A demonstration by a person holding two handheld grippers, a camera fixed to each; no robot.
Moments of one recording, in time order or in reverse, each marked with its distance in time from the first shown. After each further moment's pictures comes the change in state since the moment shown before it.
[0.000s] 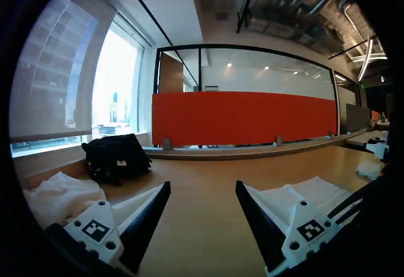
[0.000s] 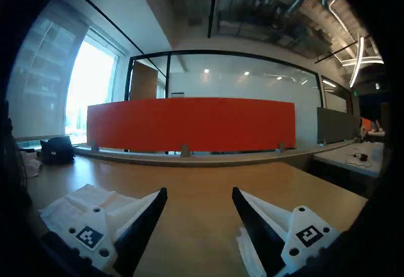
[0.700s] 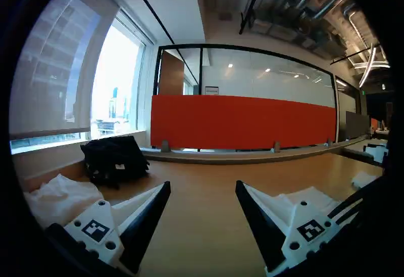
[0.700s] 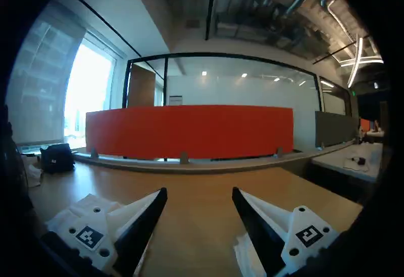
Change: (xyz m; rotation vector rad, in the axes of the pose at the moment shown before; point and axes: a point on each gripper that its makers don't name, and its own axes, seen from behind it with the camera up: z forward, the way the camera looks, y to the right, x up) left arm 0.037 0.003 0.000 -0.009 -0.011 -0.034; right arm 0.043 0.000 -0.003 -0.014 0.005 0.001
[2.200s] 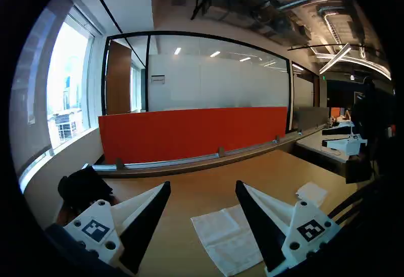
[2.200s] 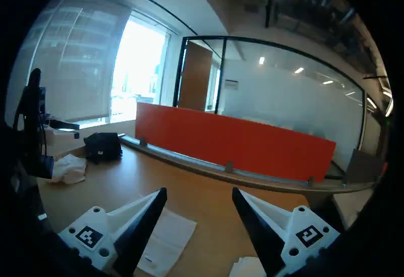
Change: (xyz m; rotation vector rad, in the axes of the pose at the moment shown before) left arm 0.178 0.091 -0.036 -0.374 -0.163 0.071; right arm 0.171 -0.080 -0.042 0.364 -0.202 -0.181
